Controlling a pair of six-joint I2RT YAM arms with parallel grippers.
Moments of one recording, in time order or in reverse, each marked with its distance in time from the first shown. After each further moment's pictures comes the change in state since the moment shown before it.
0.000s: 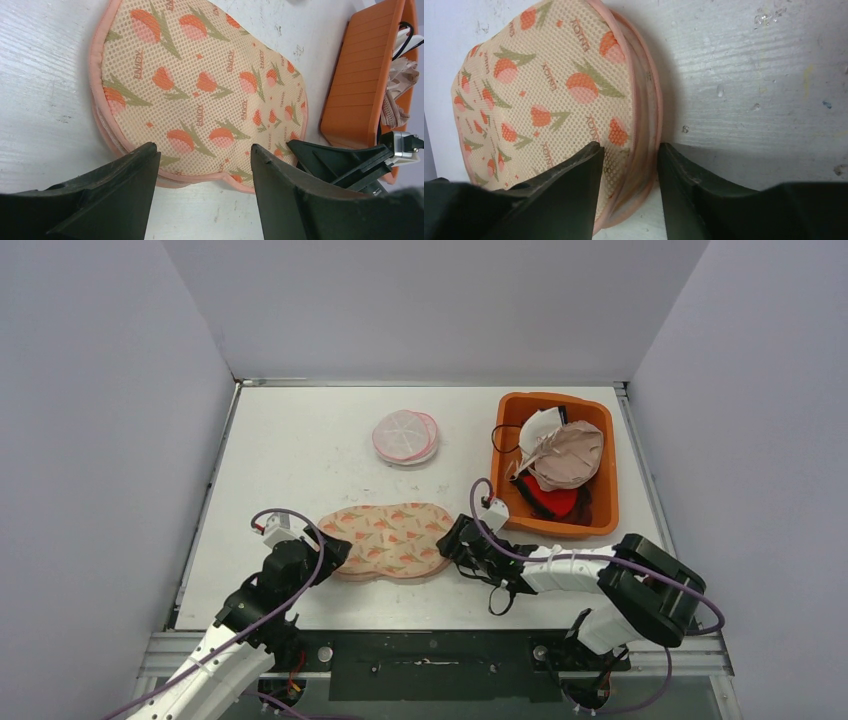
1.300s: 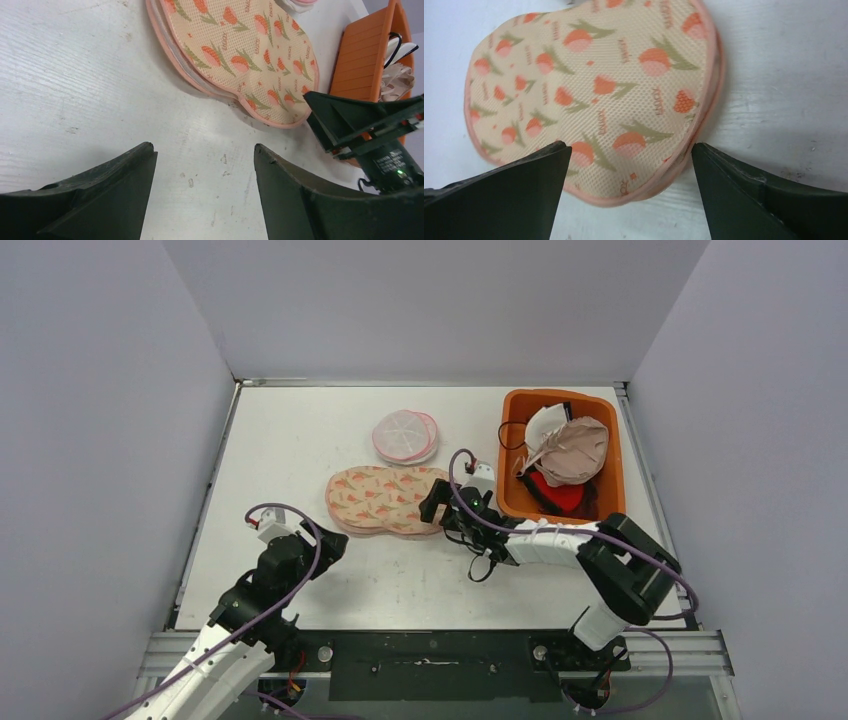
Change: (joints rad) left arm 0.000 0.014 0.072 -0.031 -0.042 0.035; right arm -0.121 0.195 0.222 0.098 0.022 -0.235
